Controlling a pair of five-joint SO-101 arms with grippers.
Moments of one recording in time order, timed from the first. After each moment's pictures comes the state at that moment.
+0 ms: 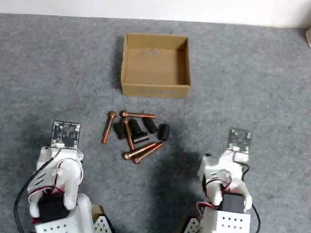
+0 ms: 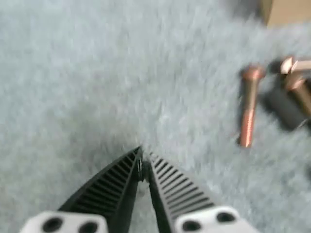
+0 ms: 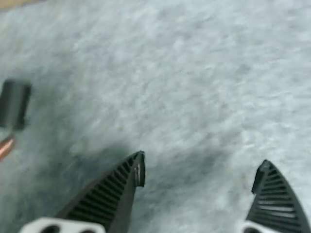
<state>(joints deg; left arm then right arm) -18.7 -102.8 78.3 71.6 -14.4 6.0 -104.5 95.6 64.6 -4.3</state>
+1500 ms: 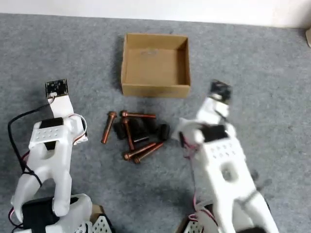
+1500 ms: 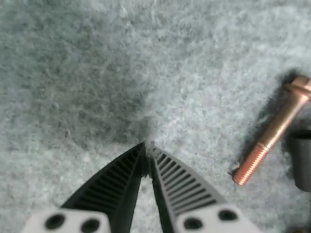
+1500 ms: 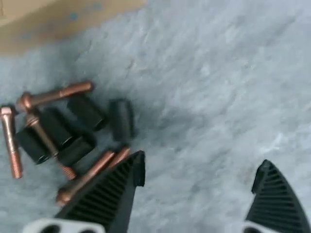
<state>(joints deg) -17.5 -18.9 52.2 46.9 9.8 -21.0 -32.7 43.6 63.7 -33.8</state>
